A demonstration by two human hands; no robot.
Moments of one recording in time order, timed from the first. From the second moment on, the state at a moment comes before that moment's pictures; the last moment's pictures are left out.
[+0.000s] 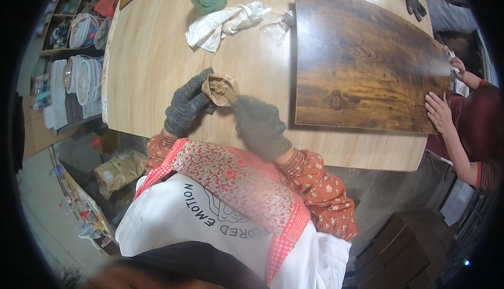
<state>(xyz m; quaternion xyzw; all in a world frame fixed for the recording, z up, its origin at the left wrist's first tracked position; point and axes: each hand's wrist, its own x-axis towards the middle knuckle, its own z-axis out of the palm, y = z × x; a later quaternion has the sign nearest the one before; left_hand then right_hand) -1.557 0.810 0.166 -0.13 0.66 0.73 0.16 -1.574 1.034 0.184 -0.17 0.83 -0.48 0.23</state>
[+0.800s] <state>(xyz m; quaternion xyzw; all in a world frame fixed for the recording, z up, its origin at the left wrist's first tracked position) -1.751 0.870 0.201 0.46 0.88 0.04 -0.05 -1.570 1.029 0.185 -0.02 0.74 -0.64 0.21</state>
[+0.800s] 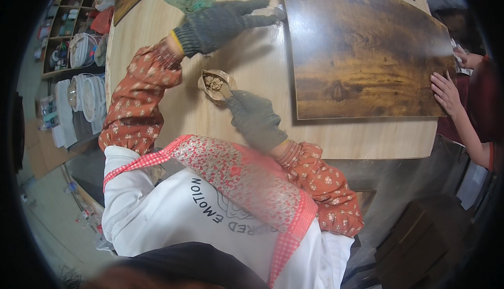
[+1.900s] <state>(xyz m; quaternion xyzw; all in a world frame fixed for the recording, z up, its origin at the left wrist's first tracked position) -1.731 0.827 0.229 0.40 0.91 0.01 0.07 -1.569 1.042 0.169 -0.21 0.83 -0.50 0.15</state>
